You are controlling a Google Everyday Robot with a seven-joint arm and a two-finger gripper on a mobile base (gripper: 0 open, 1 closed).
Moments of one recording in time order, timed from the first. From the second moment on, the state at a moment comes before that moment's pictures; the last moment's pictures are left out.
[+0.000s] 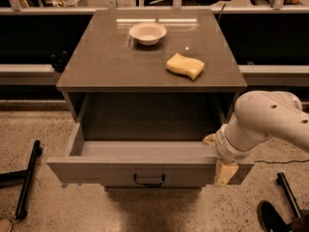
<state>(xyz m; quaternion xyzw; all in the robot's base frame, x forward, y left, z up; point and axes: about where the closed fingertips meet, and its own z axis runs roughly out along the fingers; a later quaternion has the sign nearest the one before) 0.458 -0.180 0.658 -0.74 0.66 0.04 0.12</state>
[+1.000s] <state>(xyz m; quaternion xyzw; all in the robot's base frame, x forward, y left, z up) 0.471 -0.248 0.709 -0.70 0.69 0.00 0.16</state>
